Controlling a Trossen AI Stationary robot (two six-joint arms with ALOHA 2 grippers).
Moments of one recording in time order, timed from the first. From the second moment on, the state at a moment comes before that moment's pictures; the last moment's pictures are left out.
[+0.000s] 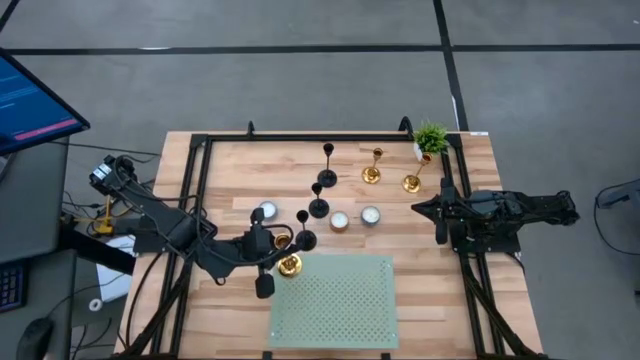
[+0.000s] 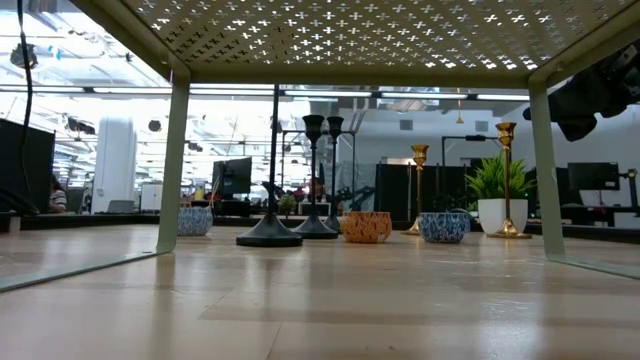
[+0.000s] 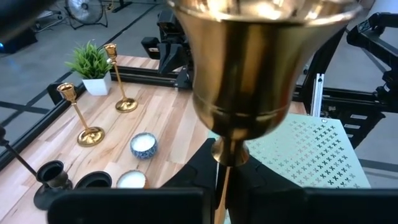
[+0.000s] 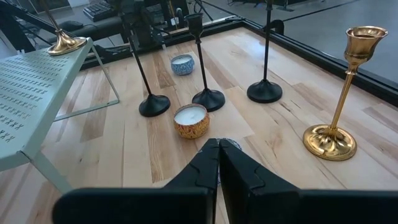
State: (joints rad) left arm -0.65 1.13 1.22 -0.34 -0.75 -0.29; right arm 0.16 0.01 0.23 -0.55 0.37 0.29
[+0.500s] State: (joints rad) left arm -0.63 1.13 1.22 -0.33 -0.77 -0.30; right arm 0.16 0.01 0.23 -0.55 0.37 0.29
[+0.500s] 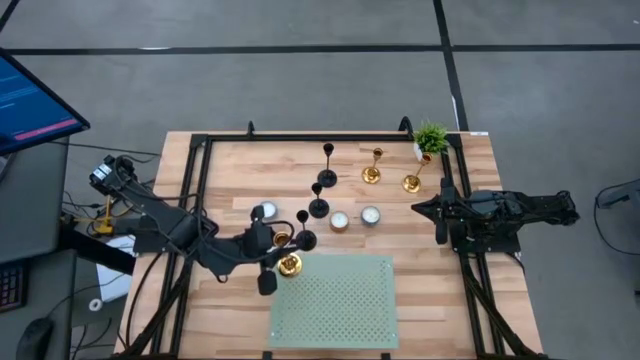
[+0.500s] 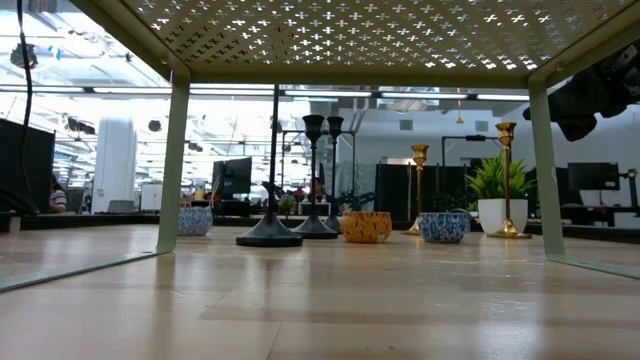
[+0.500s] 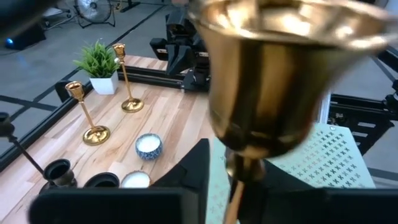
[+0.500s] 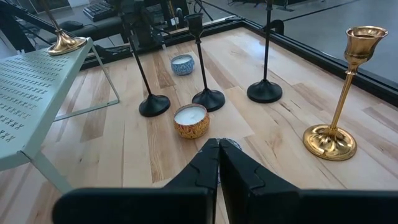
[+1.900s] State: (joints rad) left arm -0.65 1.00 1.22 -0.37 -0.58 -0.46; right arm 0.16 0.01 0.23 -0.55 0.37 0.29
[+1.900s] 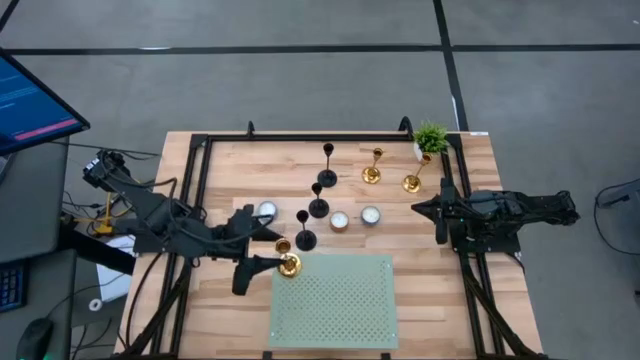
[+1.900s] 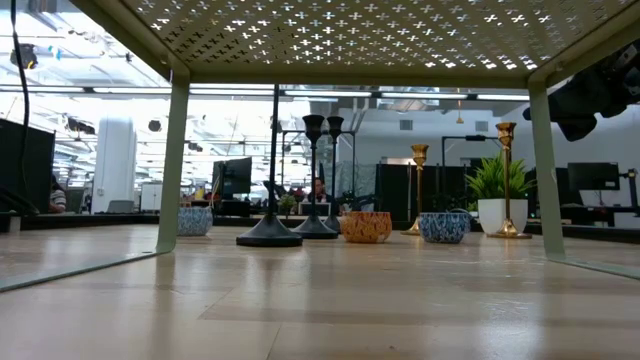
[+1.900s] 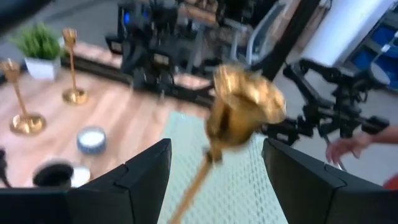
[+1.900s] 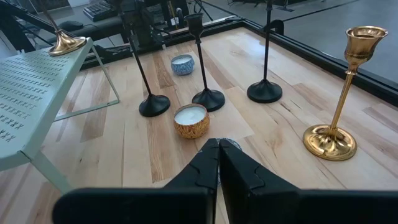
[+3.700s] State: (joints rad) left arm -0.14 0.73 1.24 -0.66 -0.60 -0.13; right arm 0.16 0.01 0.23 -0.55 0.37 0.29
